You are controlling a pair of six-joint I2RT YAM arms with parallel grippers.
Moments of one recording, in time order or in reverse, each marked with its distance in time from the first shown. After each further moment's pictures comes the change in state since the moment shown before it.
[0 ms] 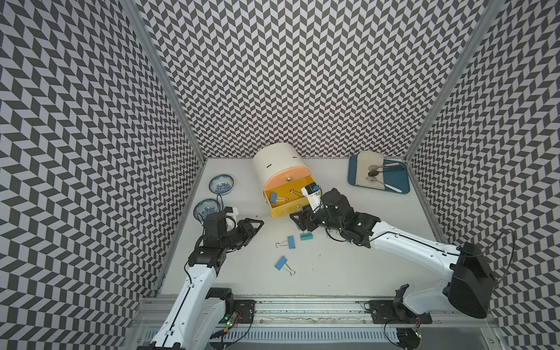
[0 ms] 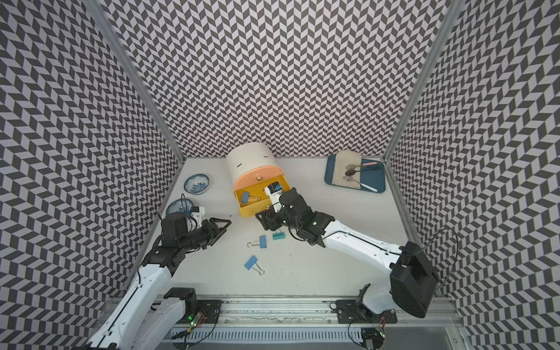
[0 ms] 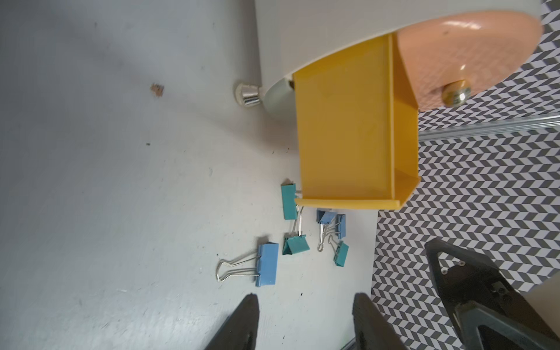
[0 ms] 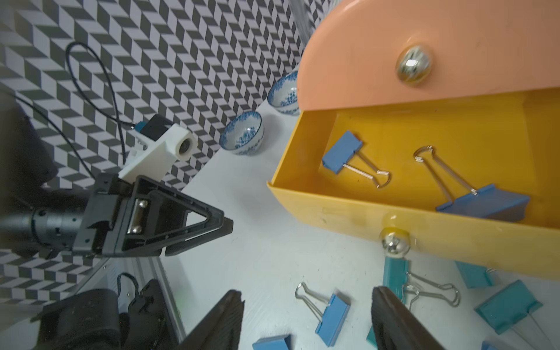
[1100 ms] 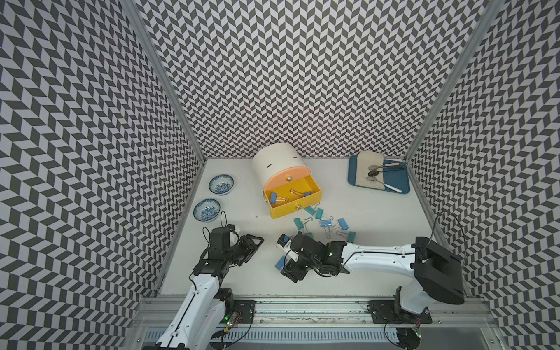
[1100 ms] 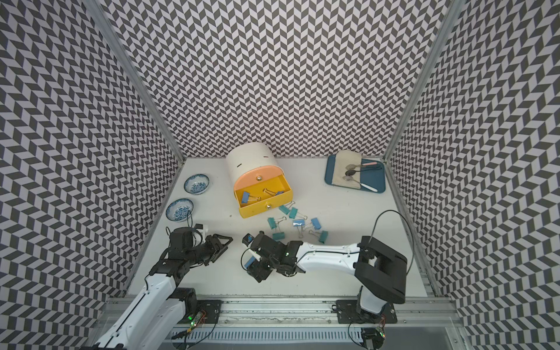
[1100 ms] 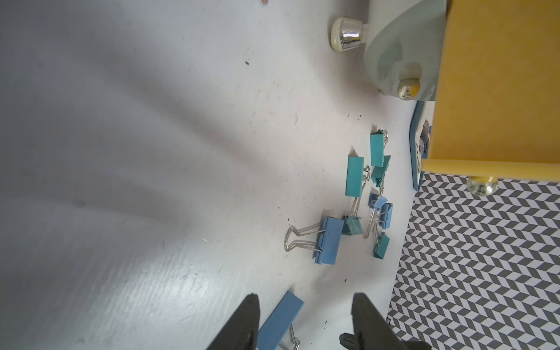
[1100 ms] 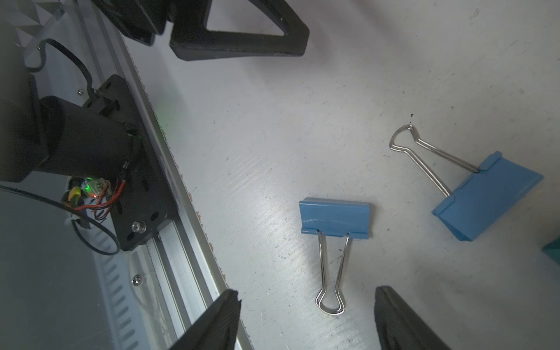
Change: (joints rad) left arm 0.000 -0.042 -0.183 0.010 -0.031 -0.012; right arm 0.303 0.220 -0.063 -0.107 0.018 -0.058
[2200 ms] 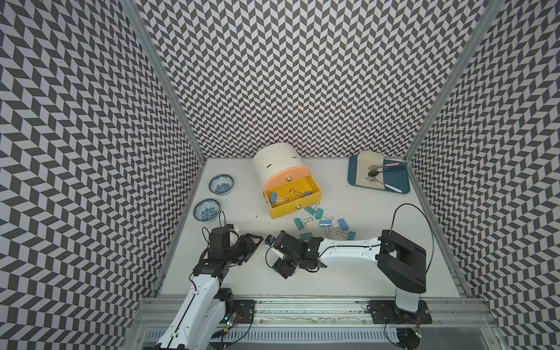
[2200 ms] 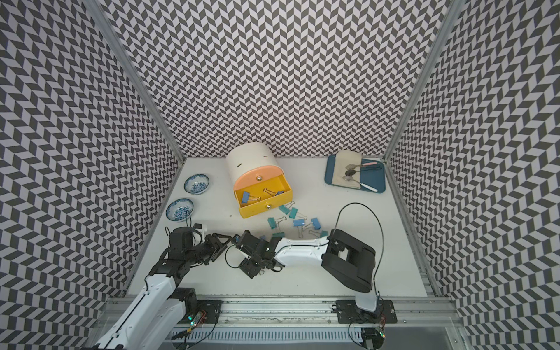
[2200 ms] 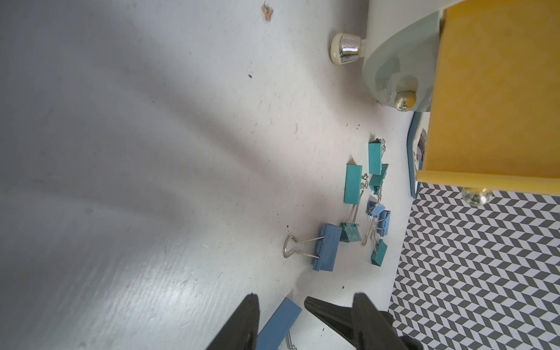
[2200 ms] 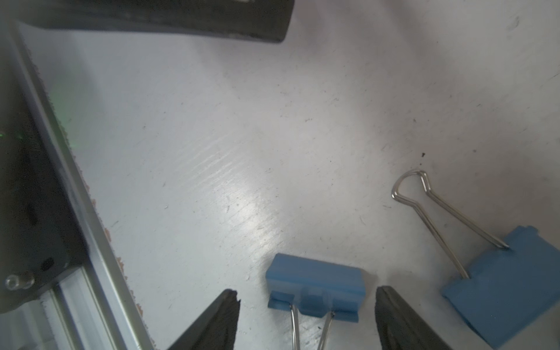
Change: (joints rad) left arm 0.000 -0.006 0.000 0.016 -0.019 -0.024; right arm 0.004 0.252 0.224 -0.085 0.092 -0.098
